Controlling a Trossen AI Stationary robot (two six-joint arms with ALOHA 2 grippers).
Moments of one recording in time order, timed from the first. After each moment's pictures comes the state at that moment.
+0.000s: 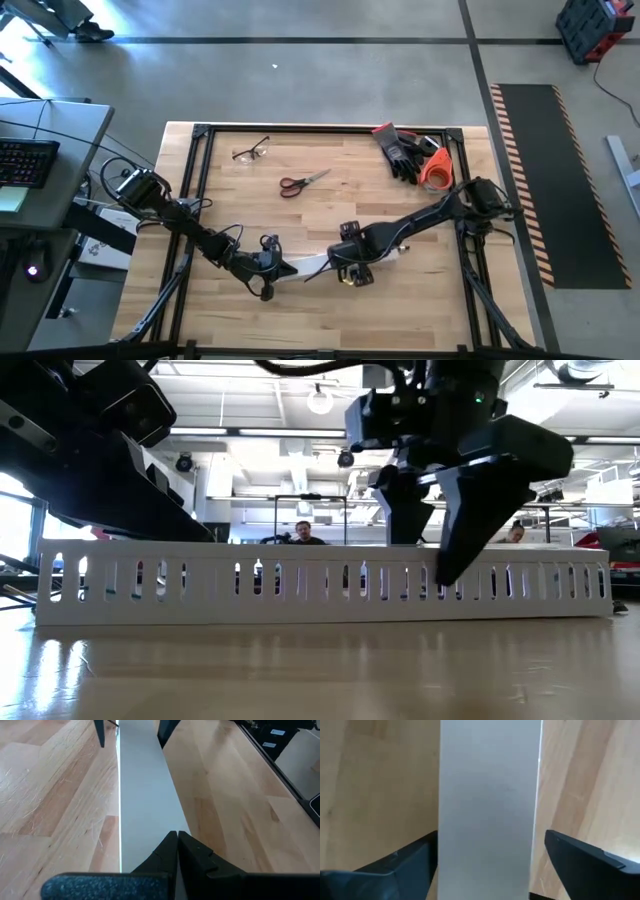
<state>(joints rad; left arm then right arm) -0.60 1.73 0.46 0.68 -0.45 -0.44 0.32 1.96 1.36 -0.75 0.12 0.03</state>
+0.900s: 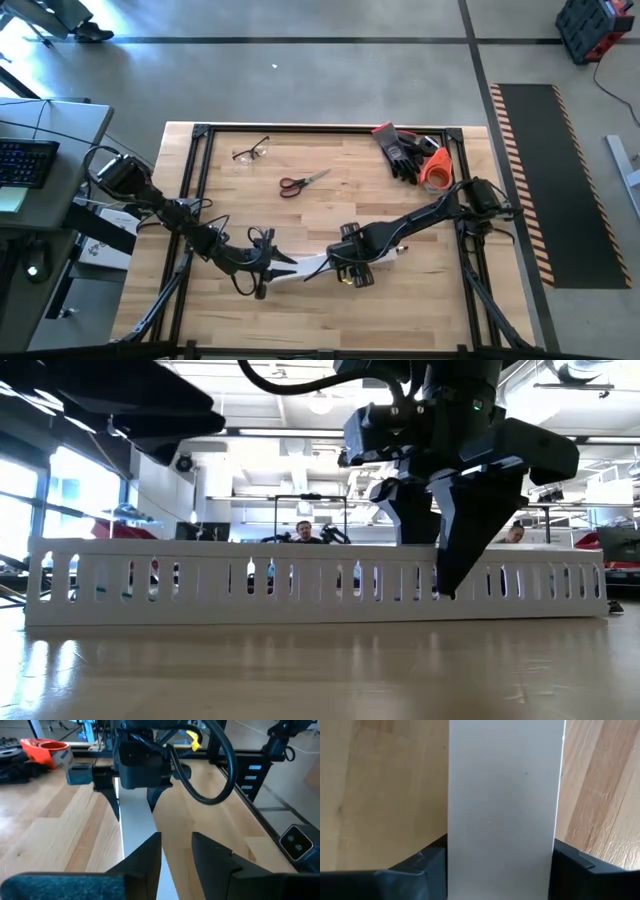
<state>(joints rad) -0.61 1.47 0.51 0.63 -0.51 -0.22 0.30 1.98 1.36 -0.75 0.05 0.04</state>
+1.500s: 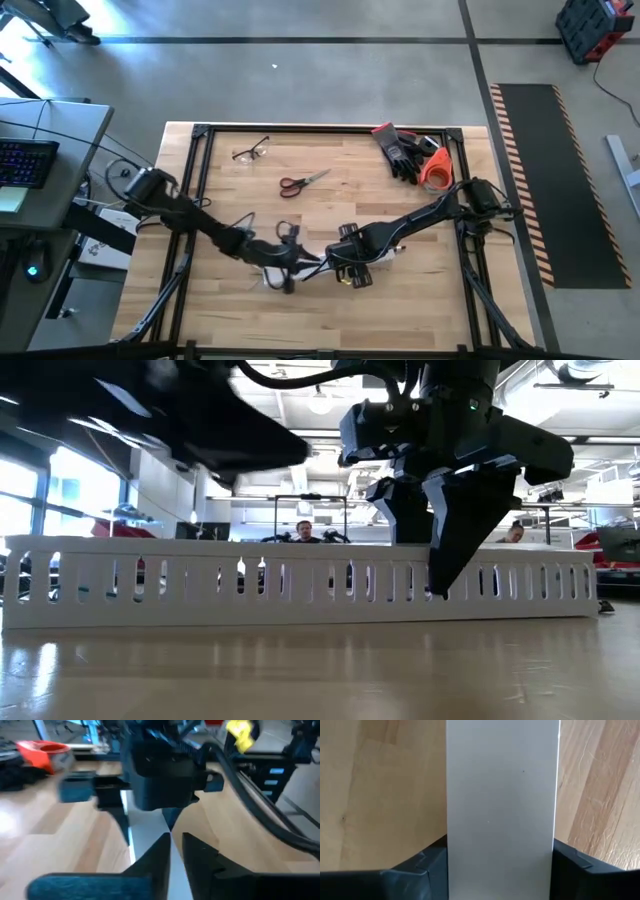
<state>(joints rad) -0.45 1.71 0.63 0.78 -0.40 -0.16 0.30 1.98 1.36 -0.72 0.05 0.04</state>
